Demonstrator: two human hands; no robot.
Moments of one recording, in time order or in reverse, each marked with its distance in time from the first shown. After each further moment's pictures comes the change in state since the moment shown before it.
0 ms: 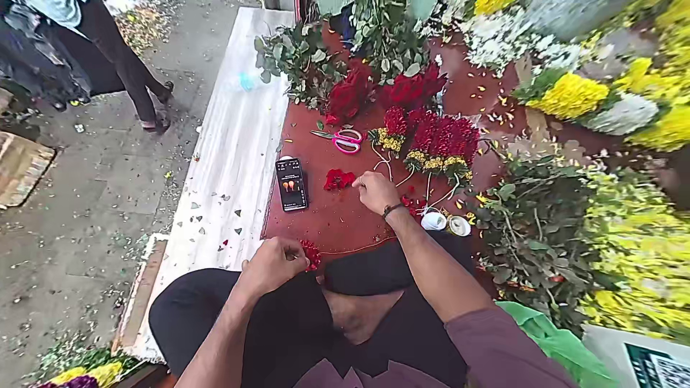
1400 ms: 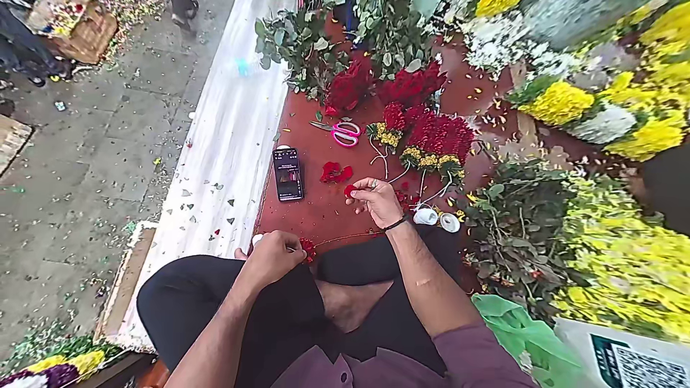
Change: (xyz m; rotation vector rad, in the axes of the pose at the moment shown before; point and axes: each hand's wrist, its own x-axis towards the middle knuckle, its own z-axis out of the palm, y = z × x) left_hand 0.001 -0.003 0.021 0.064 0.013 -0.084; right_hand -0.073 -0.018 -0.002 1.310 0.000 0.187
